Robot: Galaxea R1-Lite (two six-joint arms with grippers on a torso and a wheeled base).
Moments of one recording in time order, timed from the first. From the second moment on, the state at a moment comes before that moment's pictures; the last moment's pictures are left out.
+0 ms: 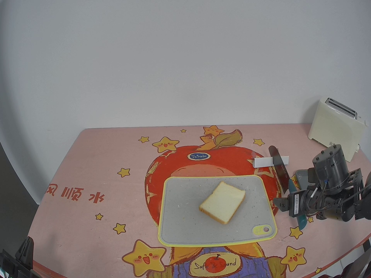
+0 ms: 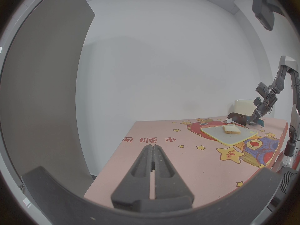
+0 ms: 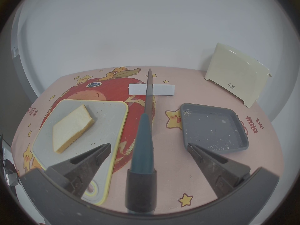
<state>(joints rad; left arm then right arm) -0.01 0.02 -0.02 0.00 -0.01 0.02 0.61 1.53 -0.63 -0.03 -0.46 0.39</state>
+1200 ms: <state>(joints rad) -0.01 0.02 -0.02 0.00 -0.01 0.02 0.67 1.56 -0.64 -0.04 -0.54 0.35</state>
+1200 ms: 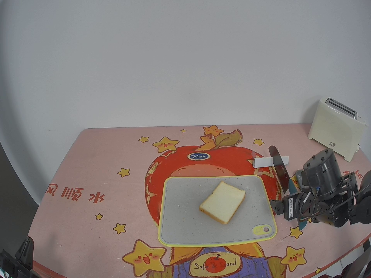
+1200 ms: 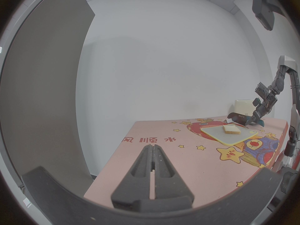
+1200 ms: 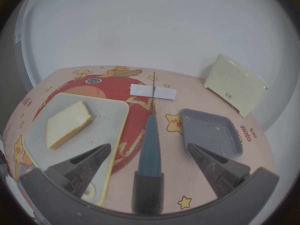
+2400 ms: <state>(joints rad) -0.01 0.02 -0.02 0.00 -0.01 0.02 0.66 1.51 -0.67 -0.04 -0.53 0.35</state>
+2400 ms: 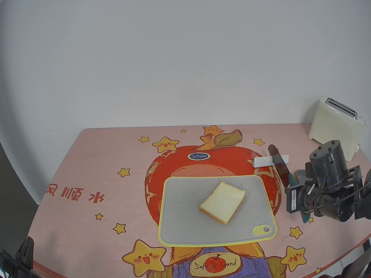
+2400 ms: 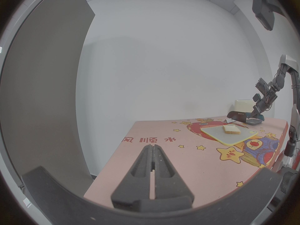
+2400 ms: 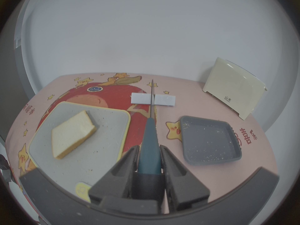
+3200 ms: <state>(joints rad) -0.01 0.02 -0.02 0.00 -0.01 0.02 0.65 1.38 -0.67 -0.03 -0.44 0.33</state>
